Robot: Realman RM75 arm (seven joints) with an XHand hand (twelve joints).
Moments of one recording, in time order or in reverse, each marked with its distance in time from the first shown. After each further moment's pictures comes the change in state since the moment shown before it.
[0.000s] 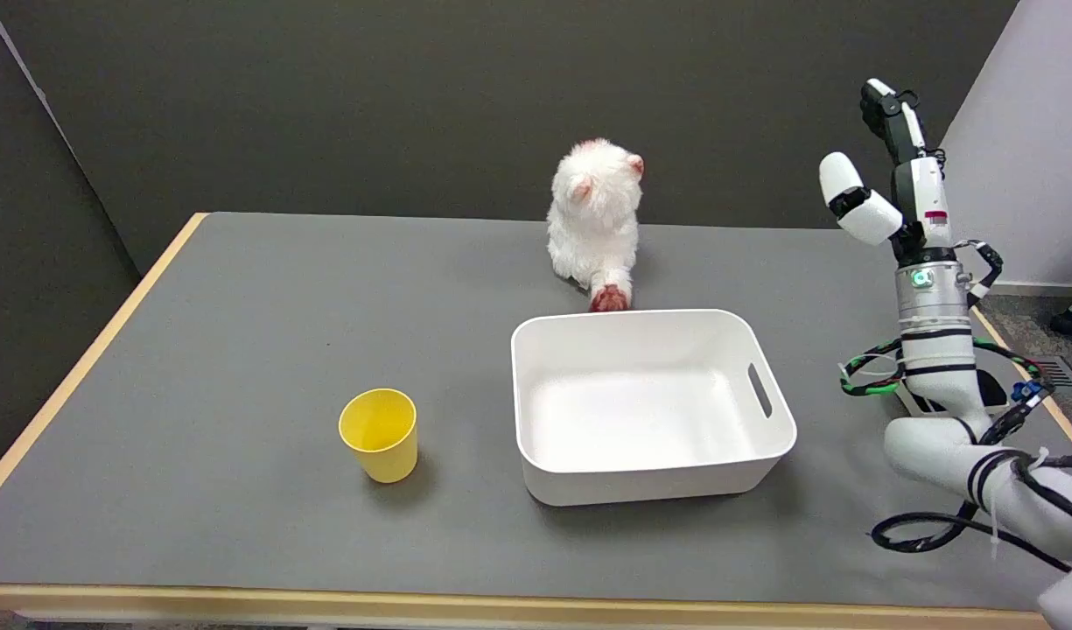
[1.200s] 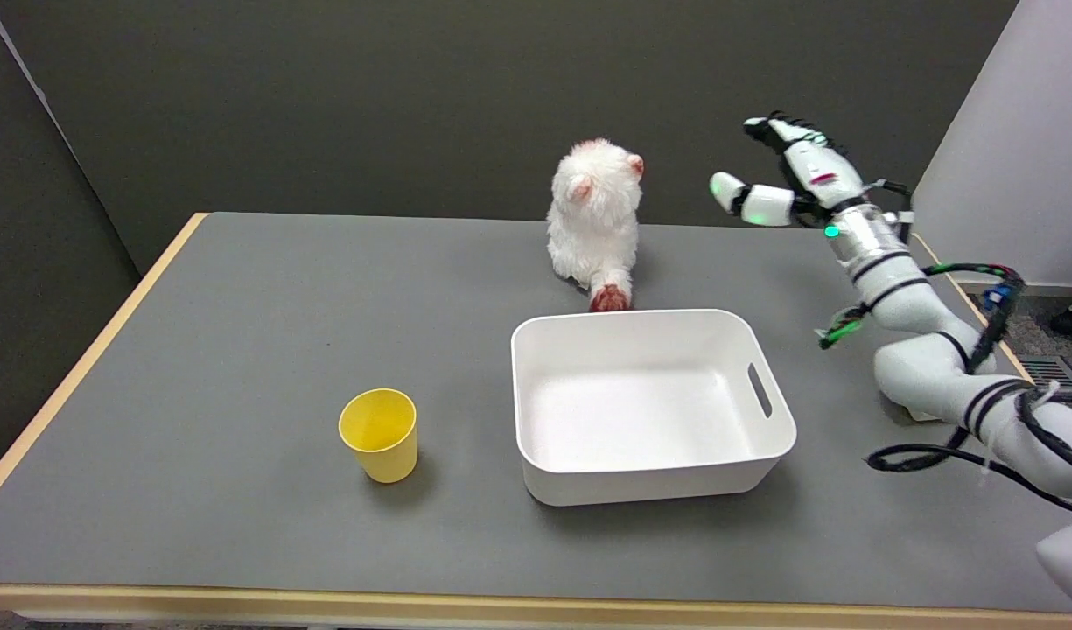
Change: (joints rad) arm 0.098 0.052 0.037 0.235 -0.269 -0.649 -0.367
